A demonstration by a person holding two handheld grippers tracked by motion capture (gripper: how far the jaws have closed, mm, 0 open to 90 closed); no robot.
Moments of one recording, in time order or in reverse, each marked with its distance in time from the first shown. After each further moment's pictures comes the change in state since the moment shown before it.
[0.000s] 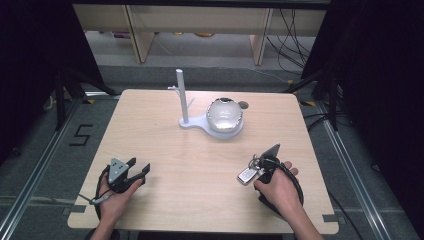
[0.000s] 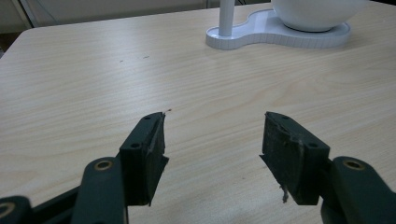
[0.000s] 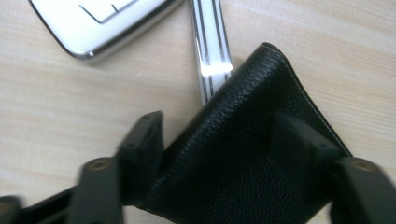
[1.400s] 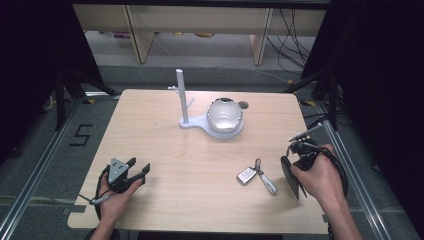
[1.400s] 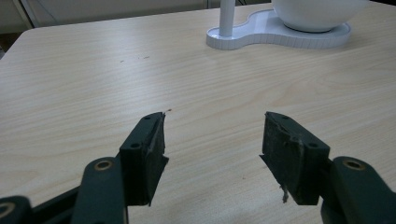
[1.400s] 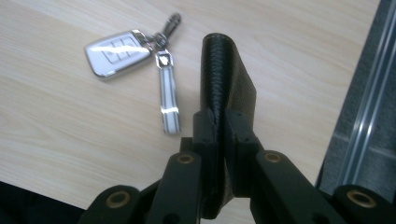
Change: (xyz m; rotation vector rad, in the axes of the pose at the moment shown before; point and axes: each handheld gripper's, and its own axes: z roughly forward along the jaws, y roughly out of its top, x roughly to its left) left arm 0.000 0.000 0.000 0.000 0.002 0.001; right arm -0.068 -0.019 -0.098 -0.217 0.075 -0.138
